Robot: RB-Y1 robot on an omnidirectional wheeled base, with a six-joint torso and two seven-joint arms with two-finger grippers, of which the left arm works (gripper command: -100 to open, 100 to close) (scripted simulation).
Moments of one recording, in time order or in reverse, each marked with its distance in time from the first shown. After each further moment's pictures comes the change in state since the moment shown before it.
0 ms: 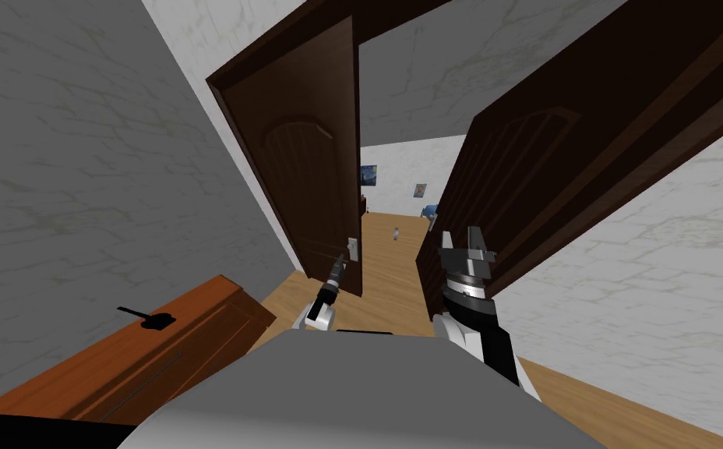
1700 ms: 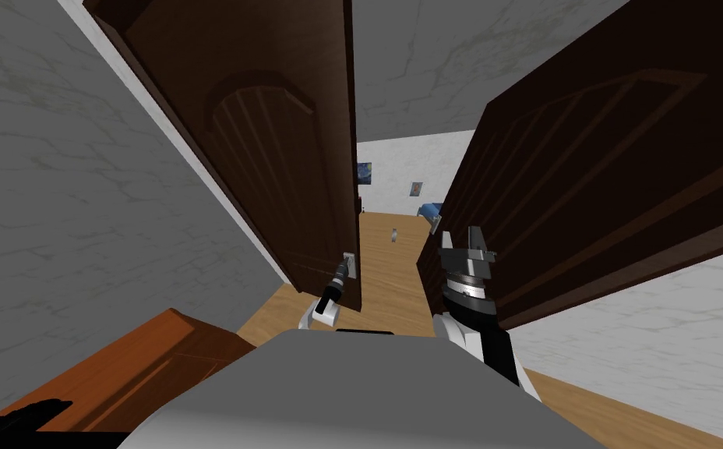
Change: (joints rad) arm -0.098 -0.027 -0.008 0.154 0.008 0.013 0.020
